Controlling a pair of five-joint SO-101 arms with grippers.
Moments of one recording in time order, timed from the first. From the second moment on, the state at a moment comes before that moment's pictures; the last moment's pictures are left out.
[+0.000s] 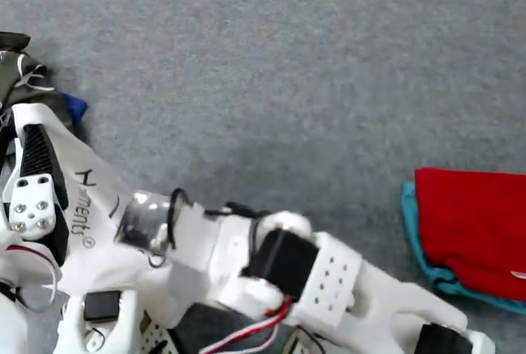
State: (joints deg) left arm -9.7 -56.7 -16.5 91.0 -18.8; right arm -69.8 -39.4 25.5 93.2 -0.8
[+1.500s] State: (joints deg) left arm -9.7 -56.7 -16.5 90.9 -18.9; right arm -39.9 -39.4 38.8 62.6 0.2
